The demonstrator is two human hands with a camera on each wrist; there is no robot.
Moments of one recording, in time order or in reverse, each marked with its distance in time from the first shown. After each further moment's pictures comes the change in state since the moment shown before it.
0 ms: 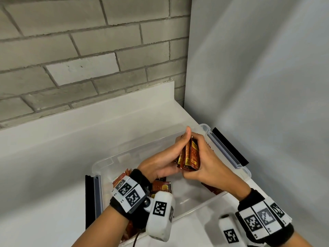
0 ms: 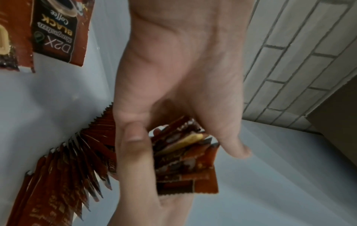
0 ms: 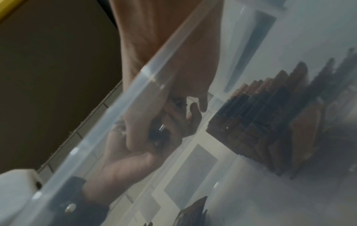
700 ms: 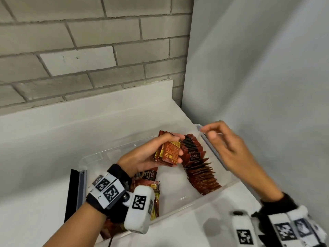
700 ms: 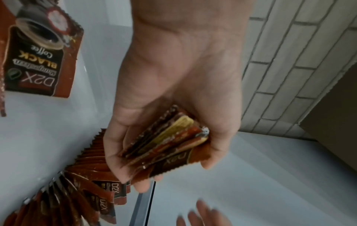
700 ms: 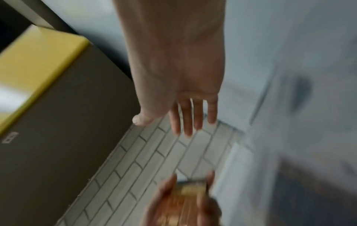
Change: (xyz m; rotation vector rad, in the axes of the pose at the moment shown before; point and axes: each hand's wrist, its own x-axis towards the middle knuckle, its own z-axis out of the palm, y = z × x) left_hand -0.001 0.005 -0.023 -0.066 0.069 0.074; right_hand -0.011 -0.012 -0.064 0.052 0.243 -0.033
